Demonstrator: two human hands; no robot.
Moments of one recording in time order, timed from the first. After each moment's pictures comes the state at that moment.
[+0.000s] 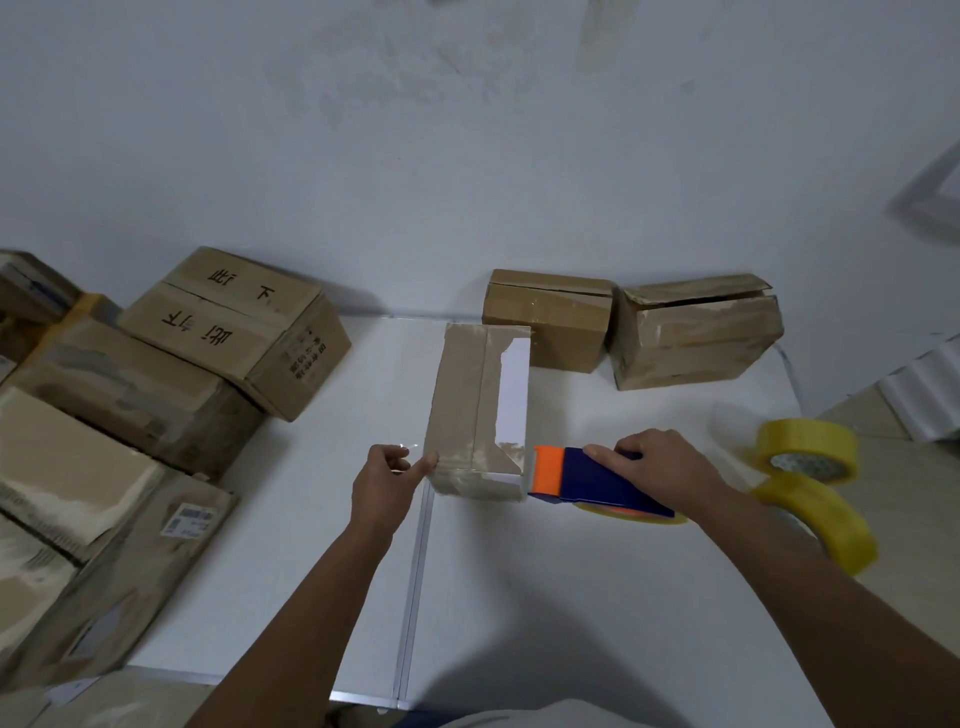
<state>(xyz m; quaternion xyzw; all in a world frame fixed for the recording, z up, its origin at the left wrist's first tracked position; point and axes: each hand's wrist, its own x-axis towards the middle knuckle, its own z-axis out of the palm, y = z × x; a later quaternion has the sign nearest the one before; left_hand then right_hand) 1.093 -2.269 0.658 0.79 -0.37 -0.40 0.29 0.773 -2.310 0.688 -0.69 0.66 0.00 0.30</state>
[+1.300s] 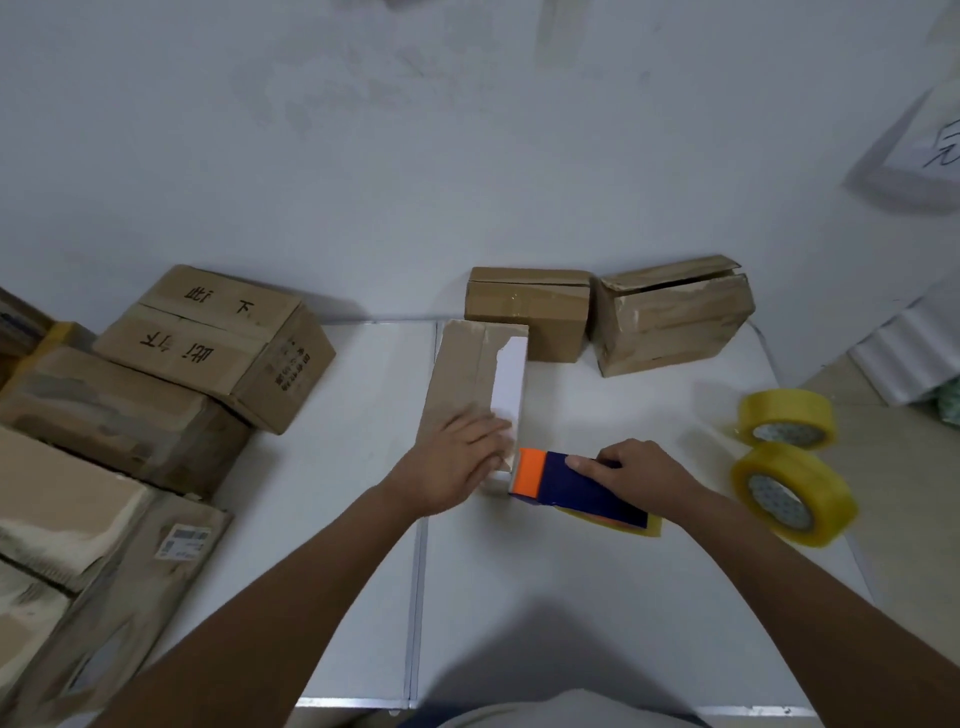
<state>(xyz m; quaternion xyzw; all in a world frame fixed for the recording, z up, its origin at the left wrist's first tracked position) 1.065 -2.313 0.658 0.37 -0.92 -0.16 0.03 0.787 -2.283 0.685 -0.64 0.67 0.01 0.37</state>
